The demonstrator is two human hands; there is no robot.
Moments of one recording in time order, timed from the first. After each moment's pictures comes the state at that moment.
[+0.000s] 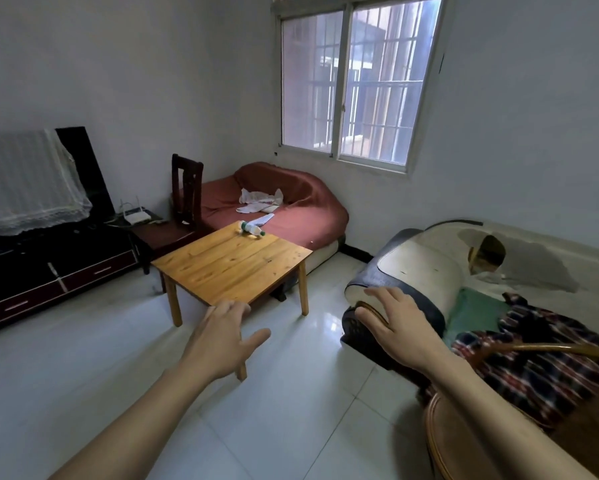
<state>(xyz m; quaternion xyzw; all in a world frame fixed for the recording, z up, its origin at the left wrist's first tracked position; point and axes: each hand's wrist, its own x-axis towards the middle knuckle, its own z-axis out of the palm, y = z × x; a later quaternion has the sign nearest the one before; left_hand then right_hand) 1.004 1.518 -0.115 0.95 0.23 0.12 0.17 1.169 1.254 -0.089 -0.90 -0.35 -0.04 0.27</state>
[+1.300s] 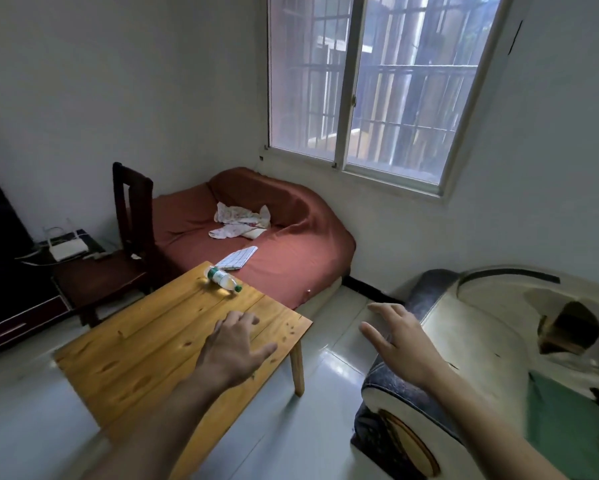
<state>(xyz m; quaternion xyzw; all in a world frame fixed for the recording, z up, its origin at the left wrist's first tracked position) 1.572 1.849 -0.165 0.95 0.23 0.08 0.21 1.719 1.586 -0.140 -0.91 -0.32 0.01 0.28</state>
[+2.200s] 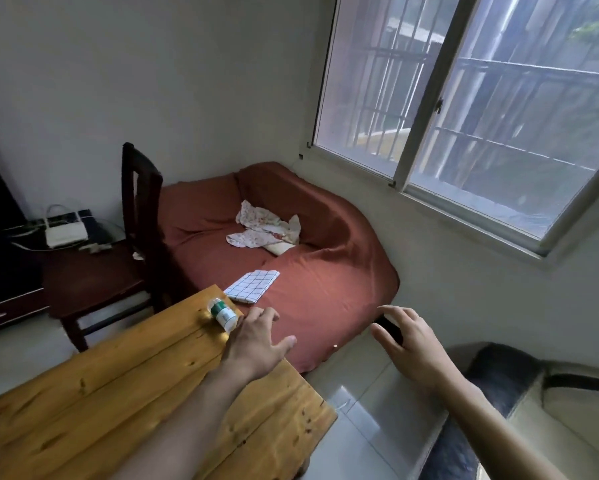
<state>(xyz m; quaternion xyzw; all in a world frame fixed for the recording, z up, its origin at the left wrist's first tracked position) 1.870 2.085 -0.198 0.90 0.30 0.10 0.30 2.037 1.856 -0.154 -0.90 -0.35 0.04 0.25</state>
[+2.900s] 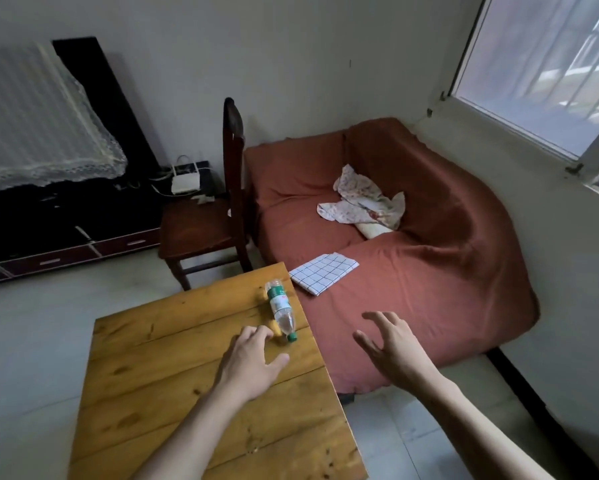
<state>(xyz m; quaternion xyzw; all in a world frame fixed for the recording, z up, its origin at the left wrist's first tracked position) 1.962 2.142 -0.256 0.78 0.55 0.02 0.29 2.212 2.043 -0.258 -0.80 -0.52 0.21 0.20</state>
